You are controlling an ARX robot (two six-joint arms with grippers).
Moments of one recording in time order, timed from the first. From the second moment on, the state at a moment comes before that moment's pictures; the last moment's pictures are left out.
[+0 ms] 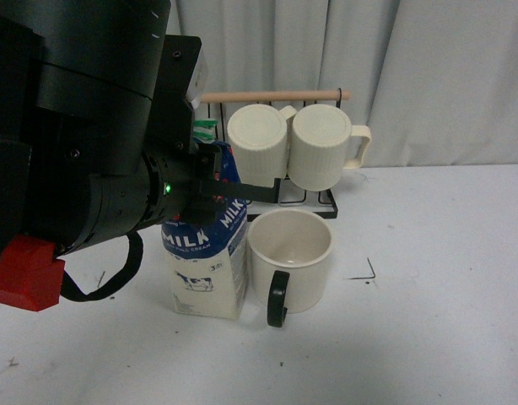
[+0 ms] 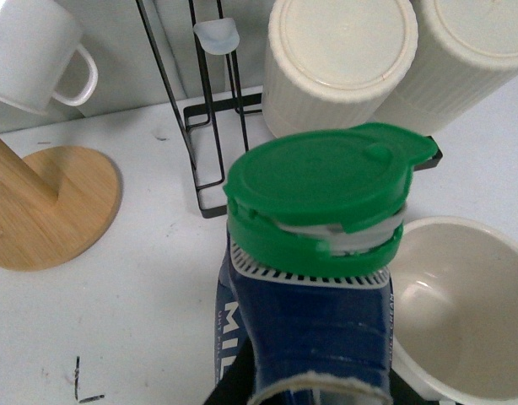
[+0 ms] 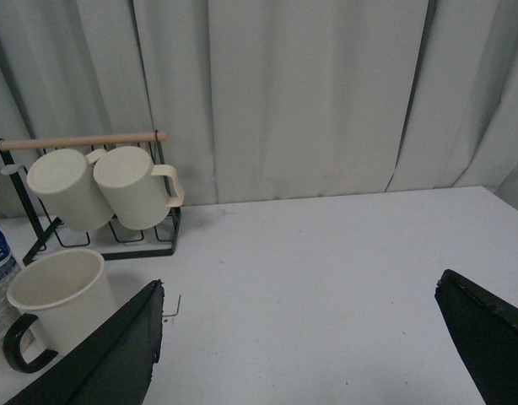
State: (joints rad) left arm -0.48 1.77 0.82 0.46 -0.33 -0.13; right arm 0.00 0.00 0.01 0.00 0.00 0.00
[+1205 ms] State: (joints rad) left arm -0.14 0.85 0.20 0.66 -0.14 -0.02; right arm 0.00 0.00 0.01 0.00 0.00 0.00
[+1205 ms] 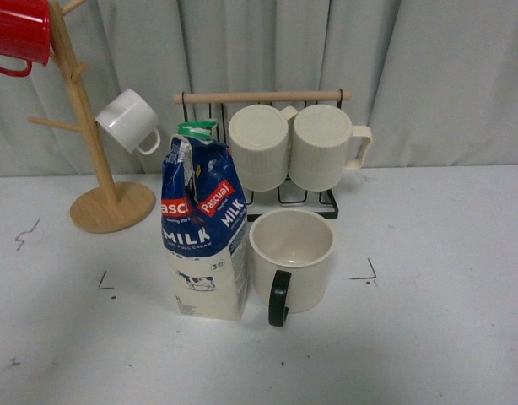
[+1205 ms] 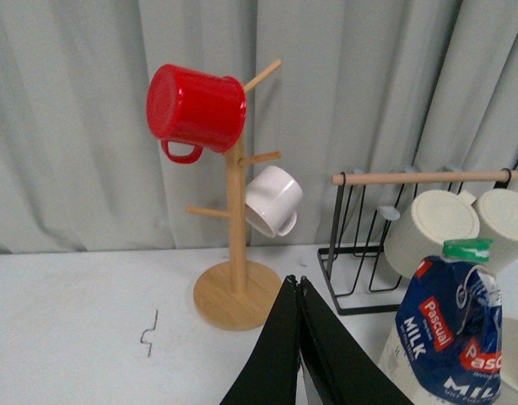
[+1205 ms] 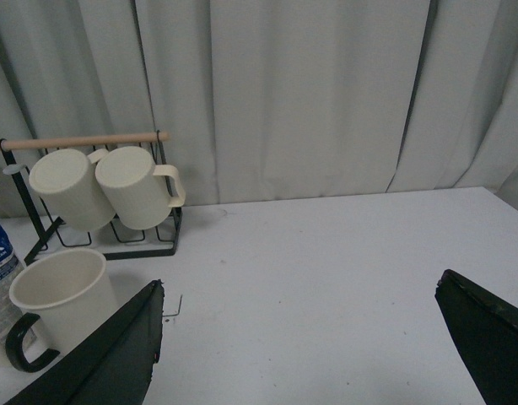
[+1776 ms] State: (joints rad) left arm 0.00 0.51 0.04 0.46 0.00 -0.02; right arm 0.00 0.00 0.01 0.00 0.00 0.00
